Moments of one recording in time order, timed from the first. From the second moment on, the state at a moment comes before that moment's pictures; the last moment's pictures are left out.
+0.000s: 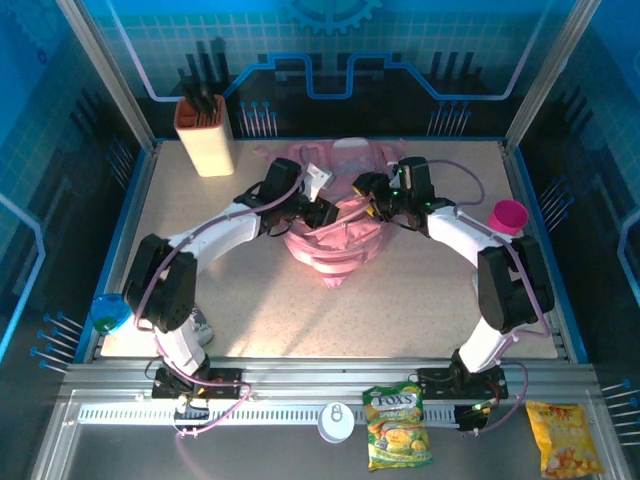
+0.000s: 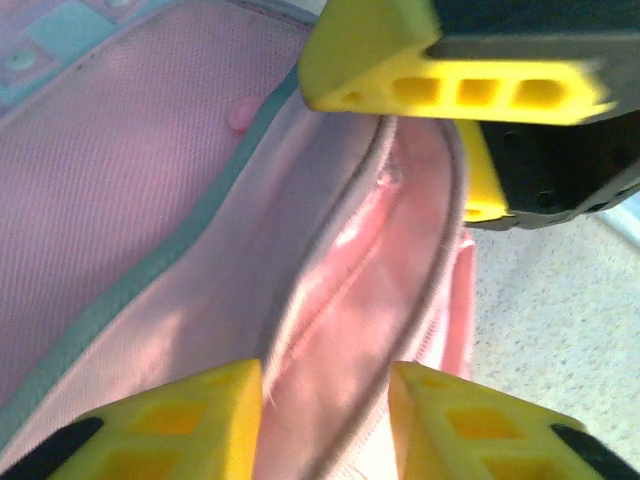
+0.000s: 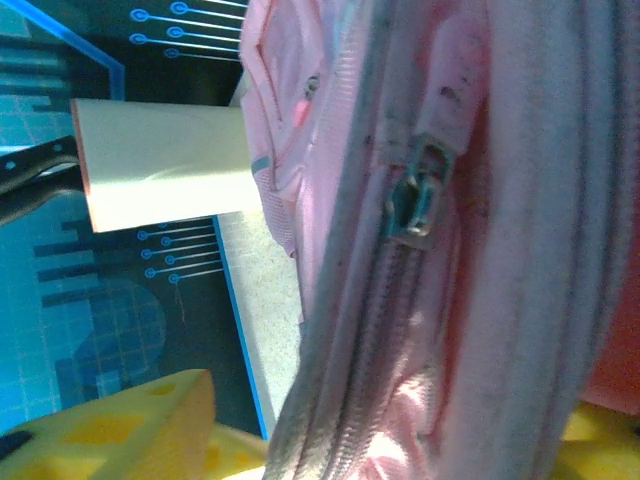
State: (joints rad) left arm -0.46 1.72 1.24 -0.19 0.44 -0.07; right arm 0.31 1.70 1.12 -0.01 -0.46 1.18
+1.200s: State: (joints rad) left arm -0.58 1.72 1.17 -0.23 0.24 -0.58; right arm 0.34 1.74 1.16 -0.06 -0.46 1.15
